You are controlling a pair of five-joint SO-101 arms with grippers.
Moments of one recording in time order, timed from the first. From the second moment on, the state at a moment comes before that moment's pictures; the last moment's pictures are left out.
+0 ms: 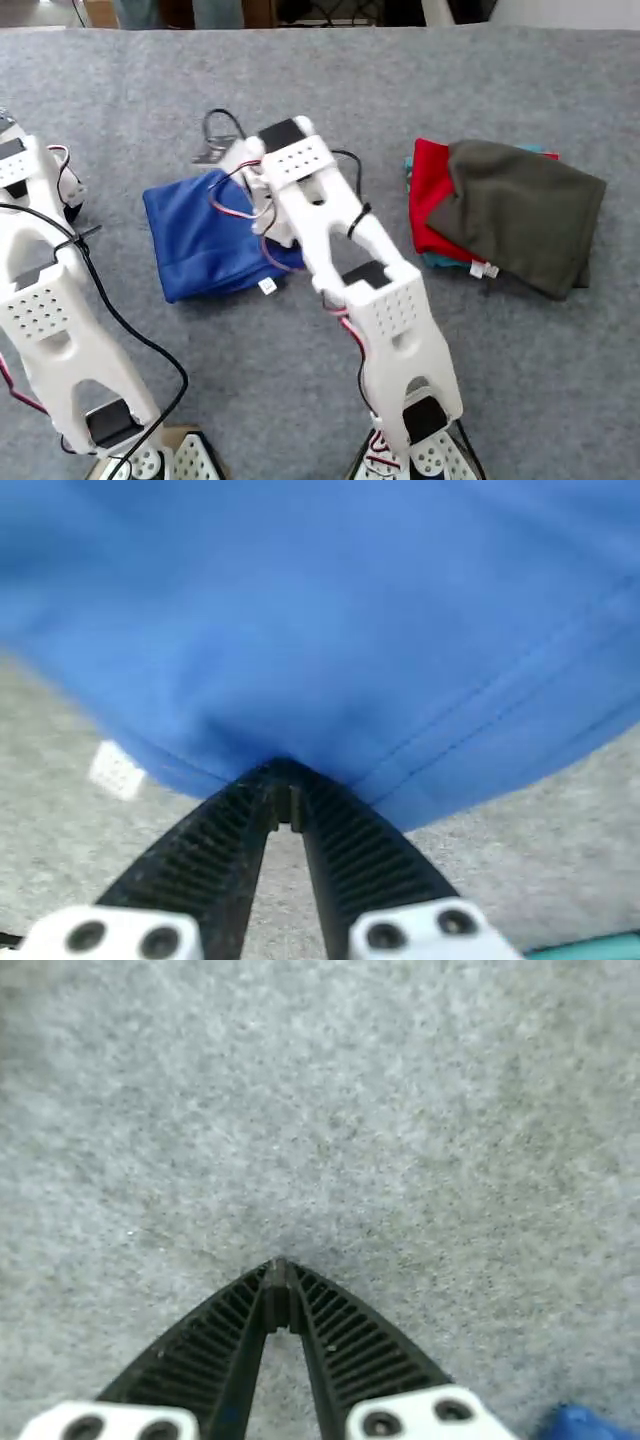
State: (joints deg) left arm -32.4 40.4 -25.7 69.1 13.4; right arm -26.9 45.4 -35.7 96.9 34.2
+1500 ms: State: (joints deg) left arm -13.6 47.4 -35.2 81.6 13.0; right arm -20.9 60.7 -57.1 73.4 31.3
